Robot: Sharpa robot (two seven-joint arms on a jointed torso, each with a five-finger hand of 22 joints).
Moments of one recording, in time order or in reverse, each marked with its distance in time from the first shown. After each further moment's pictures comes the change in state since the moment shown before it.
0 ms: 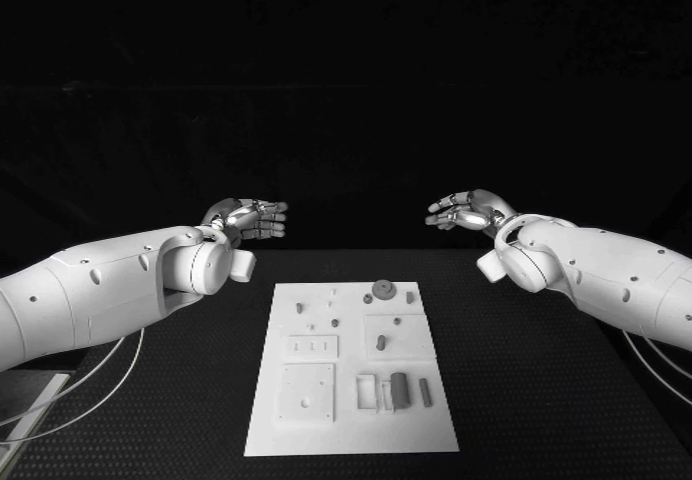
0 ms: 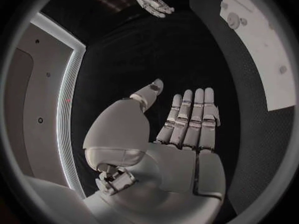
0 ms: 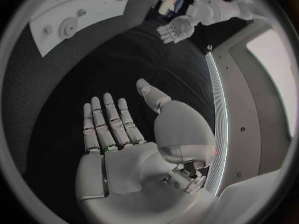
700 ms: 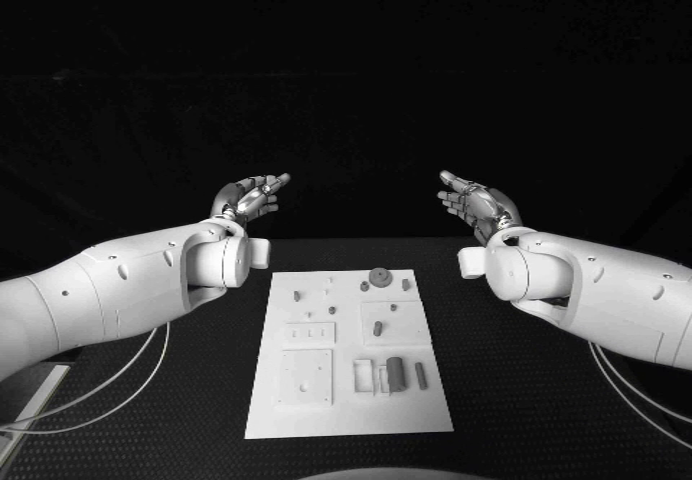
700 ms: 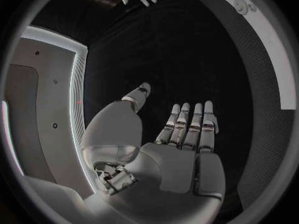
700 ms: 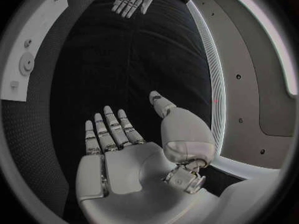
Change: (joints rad) left arm -0.053 0.070 0.039 -0.032 0.001 -0.221 0.119; left_hand -0.111 -0.070 -0.074 0.143 -0.008 -0.251 -0.078 -0.088 -0.019 -0.306 -0.065 -0.125 -0.042 -0.345 0.012 -0.162 -0.065 -0.048 -0.246 0.054 -0.110 -0.047; right arm -0.062 -0.096 0.020 0.292 0.618 -0.265 0.188; right_hand -0.250 0.057 -0.098 0.181 -0.001 -0.261 -0.024 -0.134 -0.067 -0.312 0.010 -0.102 -0.032 -0.342 0.006 -0.191 -0.119 -0.096 -0.344 0.010 -0.105 -0.509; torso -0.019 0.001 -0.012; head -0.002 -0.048
